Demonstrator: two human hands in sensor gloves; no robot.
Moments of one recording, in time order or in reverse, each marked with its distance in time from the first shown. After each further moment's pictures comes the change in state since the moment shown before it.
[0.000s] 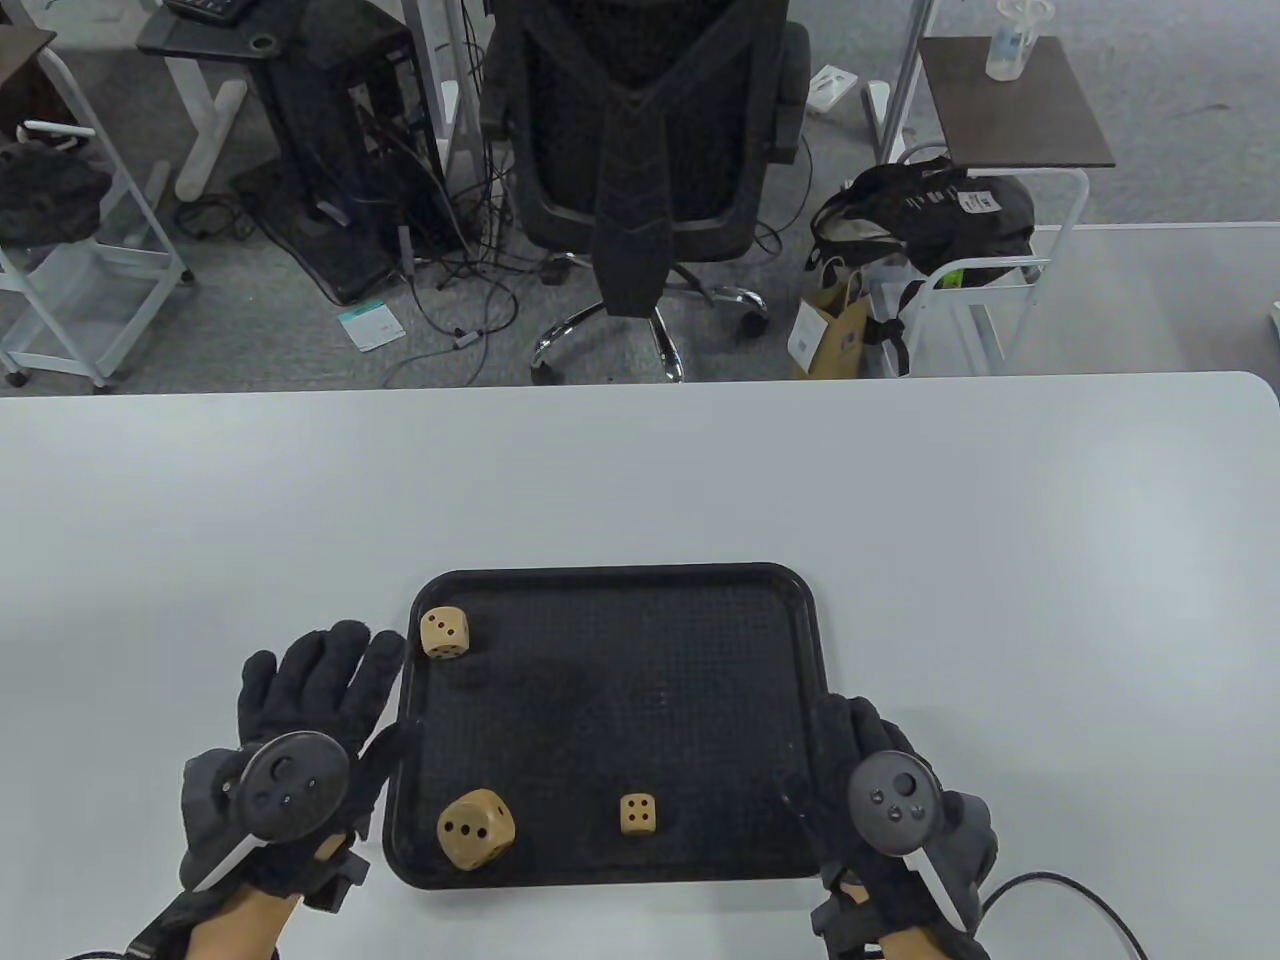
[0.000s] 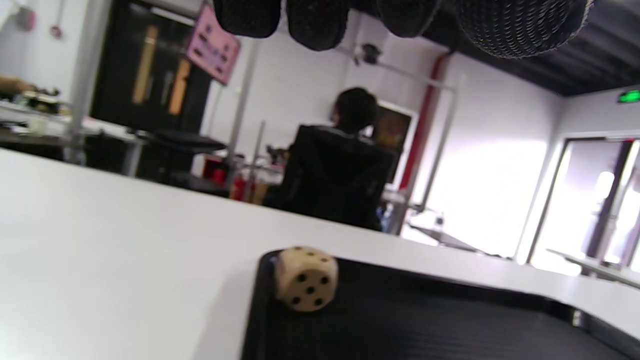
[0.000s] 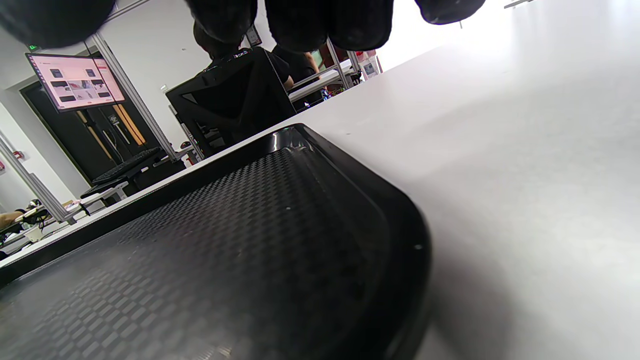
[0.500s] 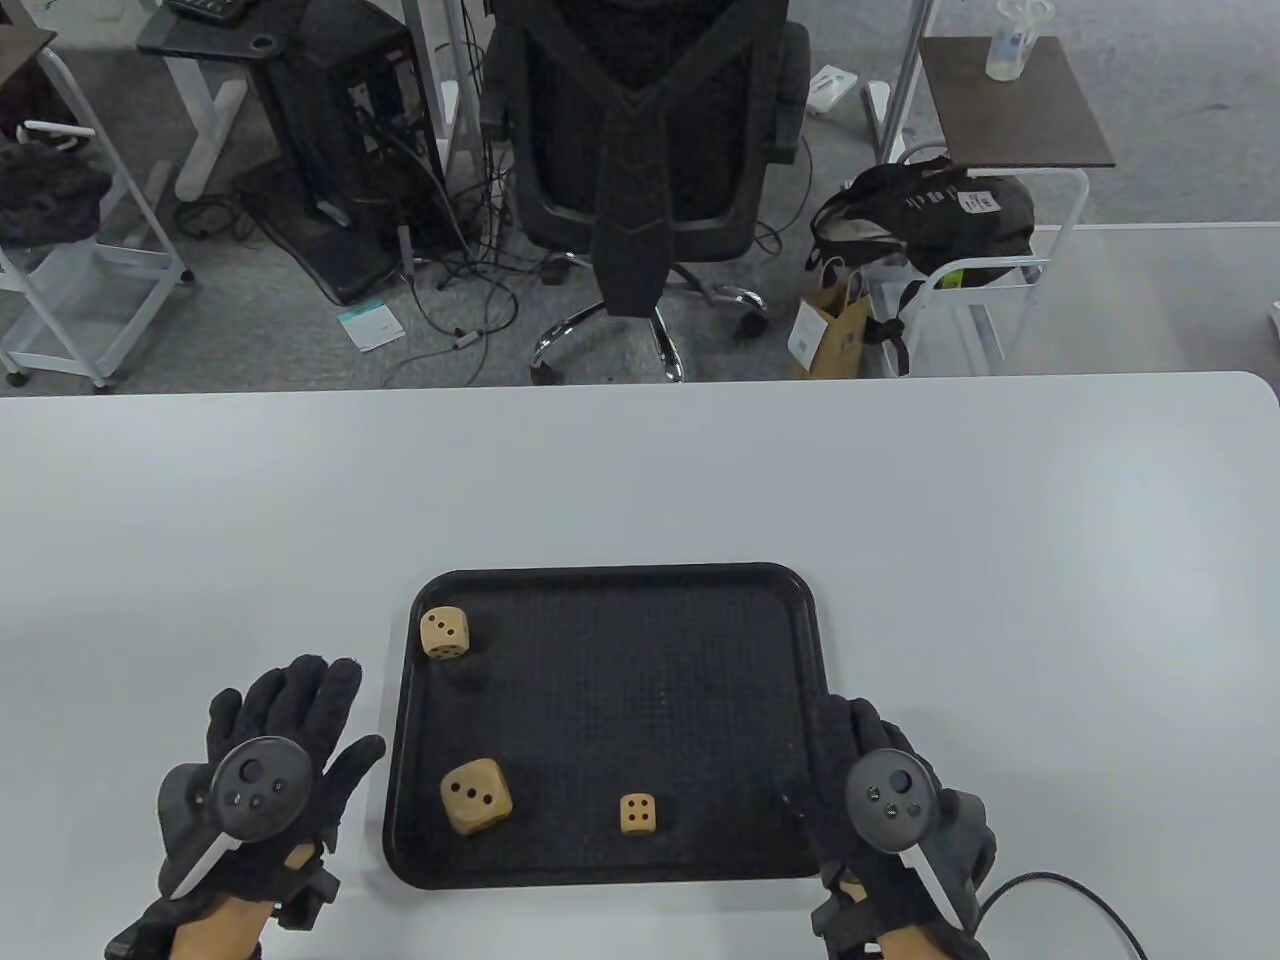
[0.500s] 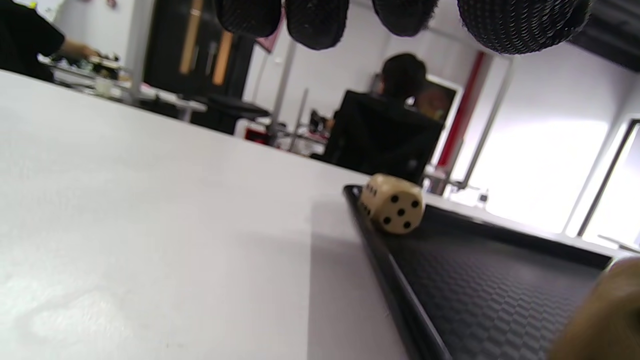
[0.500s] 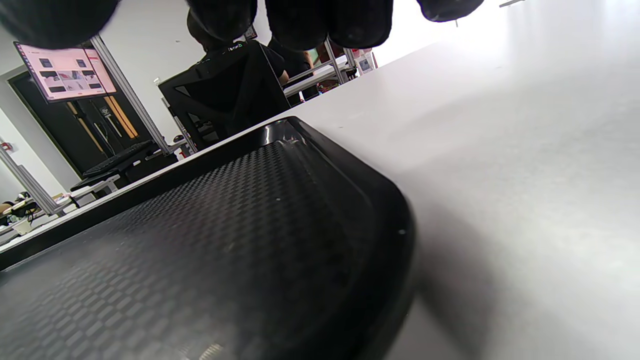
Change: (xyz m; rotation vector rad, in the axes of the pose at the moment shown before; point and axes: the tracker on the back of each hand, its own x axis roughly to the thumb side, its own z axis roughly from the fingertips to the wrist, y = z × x) left_hand -0.045 -0.040 0.009 -0.078 0.102 0.020; right_hand 0.000 0.002 -0.001 0.016 0.017 0.022
